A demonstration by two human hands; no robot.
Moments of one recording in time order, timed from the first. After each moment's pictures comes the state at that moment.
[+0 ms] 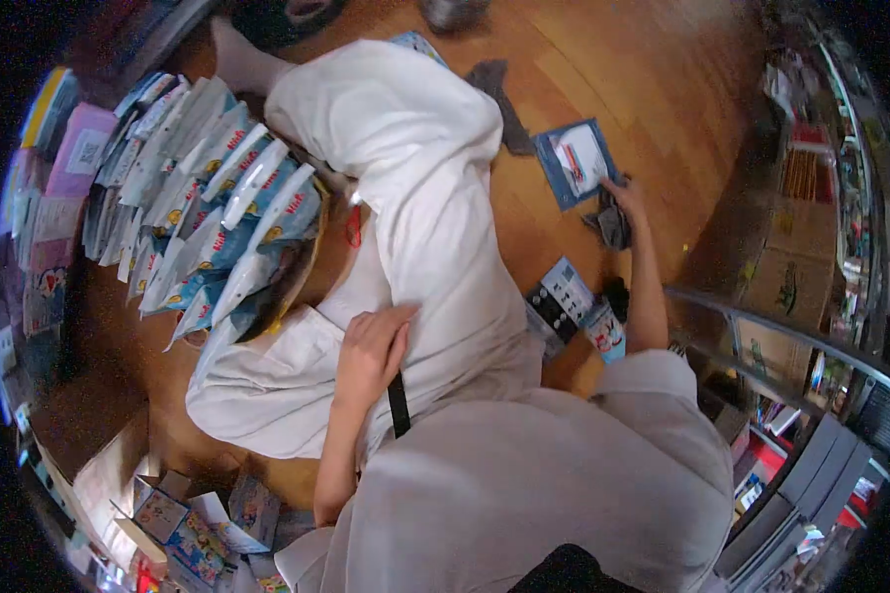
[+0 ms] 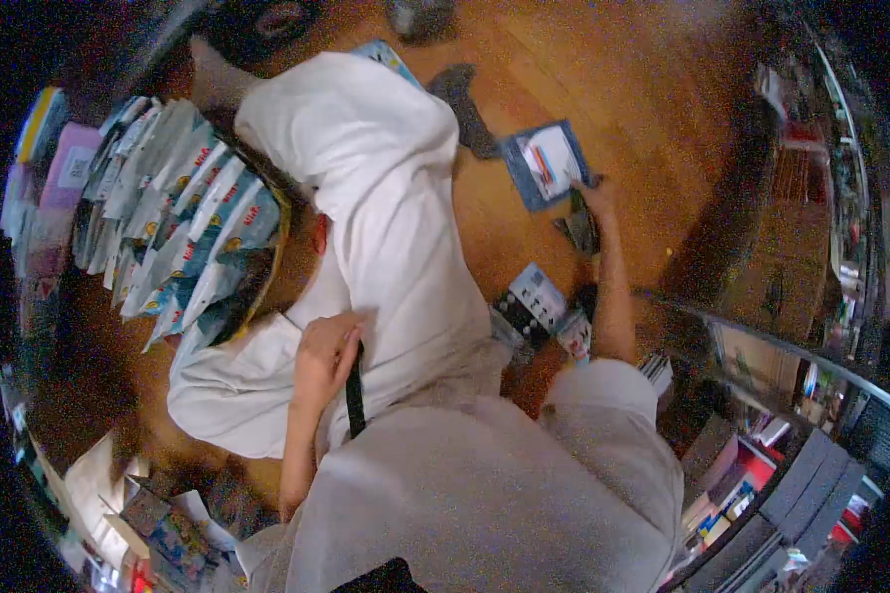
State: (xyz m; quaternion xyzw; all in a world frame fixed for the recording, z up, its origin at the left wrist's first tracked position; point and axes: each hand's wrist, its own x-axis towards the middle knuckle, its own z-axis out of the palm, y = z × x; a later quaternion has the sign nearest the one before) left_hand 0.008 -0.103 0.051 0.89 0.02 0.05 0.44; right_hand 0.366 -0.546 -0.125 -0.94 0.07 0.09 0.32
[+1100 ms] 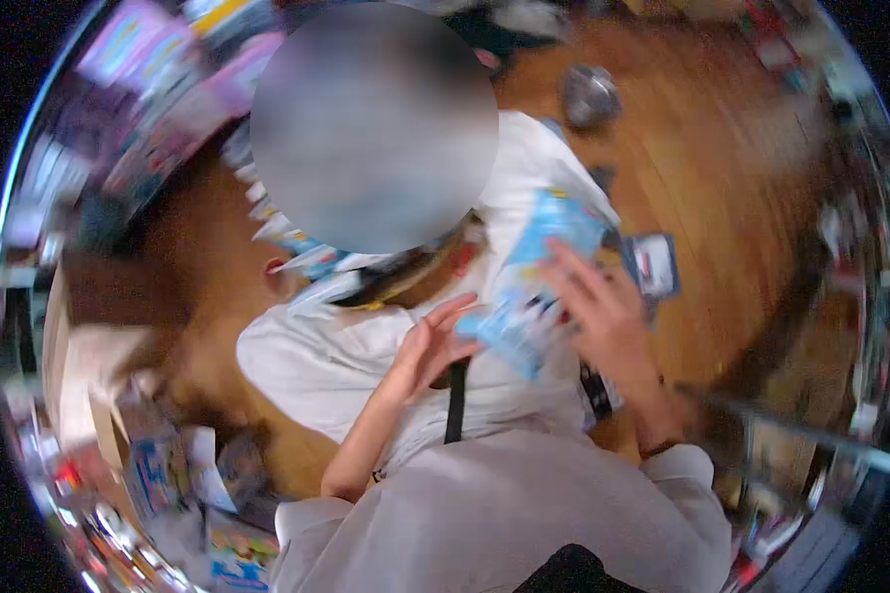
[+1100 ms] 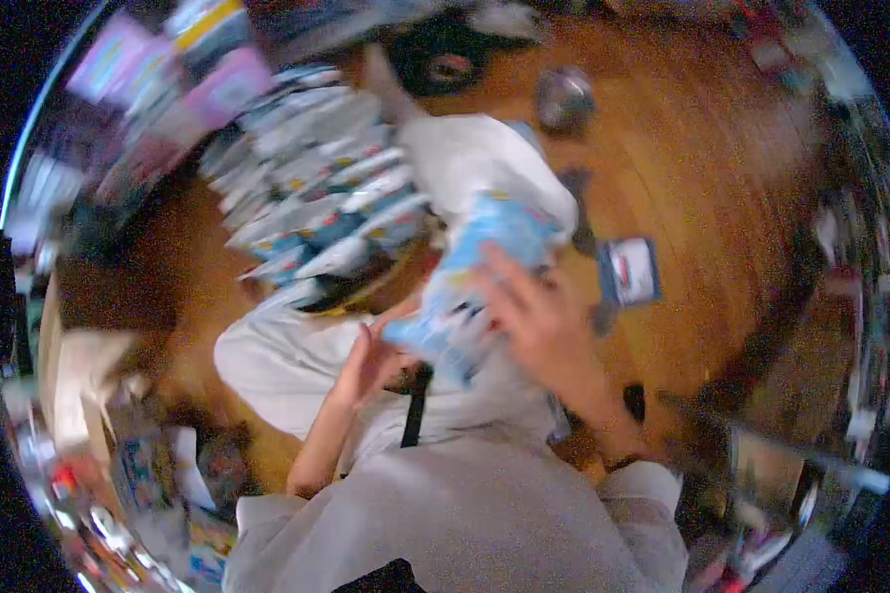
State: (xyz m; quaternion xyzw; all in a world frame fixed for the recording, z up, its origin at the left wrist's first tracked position) left_hand -0.019 -0.074 0.085 0.35 0.13 0.02 0.93; right_hand 0.155 -0.242 0.184 -0.81 -0.57 -0.04 0.14
